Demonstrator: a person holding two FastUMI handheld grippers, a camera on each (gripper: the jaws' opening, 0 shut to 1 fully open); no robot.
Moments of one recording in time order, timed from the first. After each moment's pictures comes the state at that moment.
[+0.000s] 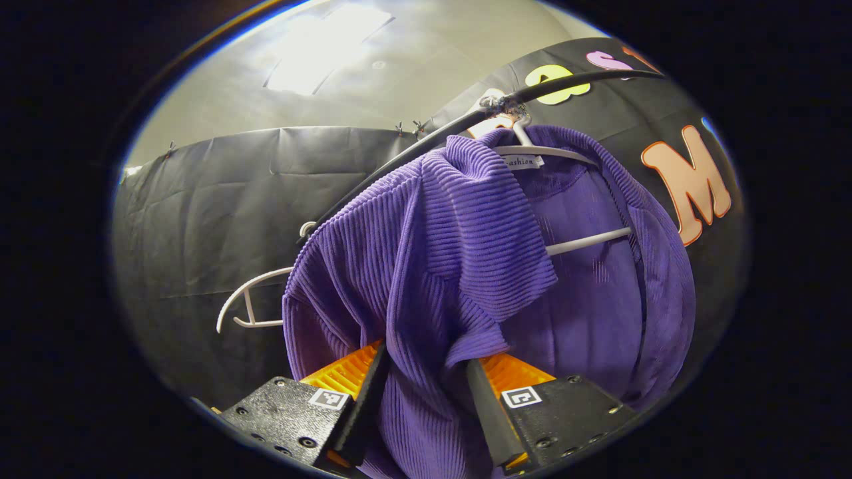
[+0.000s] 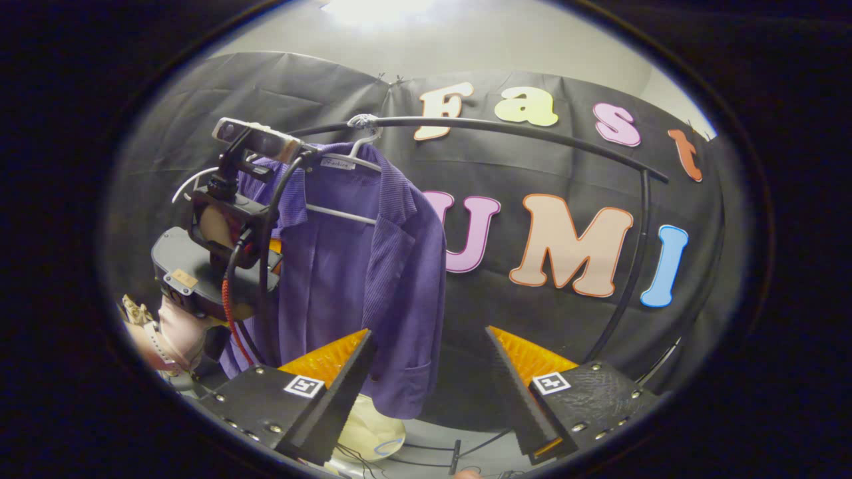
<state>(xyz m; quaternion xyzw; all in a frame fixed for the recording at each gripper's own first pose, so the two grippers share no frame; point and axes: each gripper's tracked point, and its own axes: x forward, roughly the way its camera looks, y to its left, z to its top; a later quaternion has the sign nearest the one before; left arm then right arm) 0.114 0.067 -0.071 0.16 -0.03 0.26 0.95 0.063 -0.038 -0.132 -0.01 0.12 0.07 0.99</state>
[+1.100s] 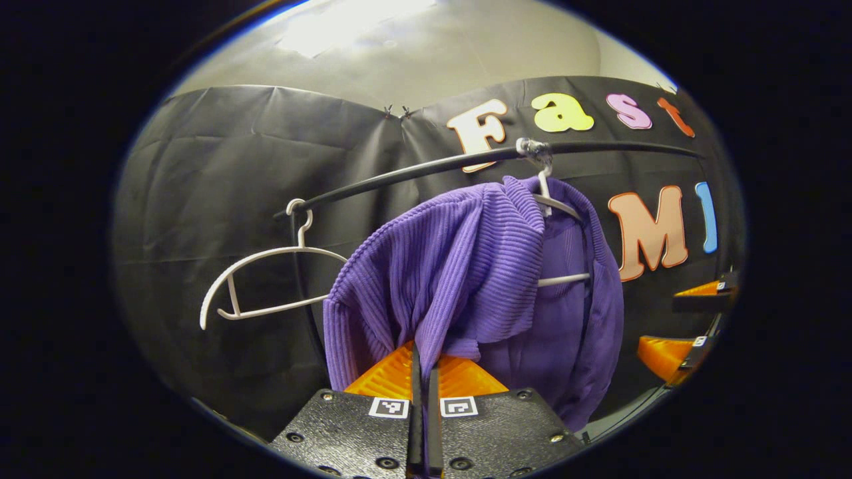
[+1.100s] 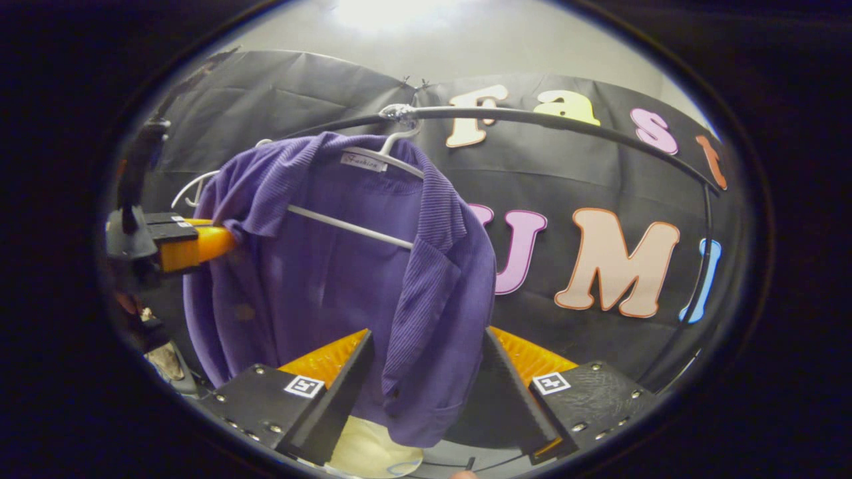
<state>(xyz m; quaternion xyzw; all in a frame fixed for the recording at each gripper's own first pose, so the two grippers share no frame) 0.062 0.070 -0.040 0.05 0.01 0.12 0.99 0.147 0.037 -0.132 -0.01 0.09 0.12 0.99</state>
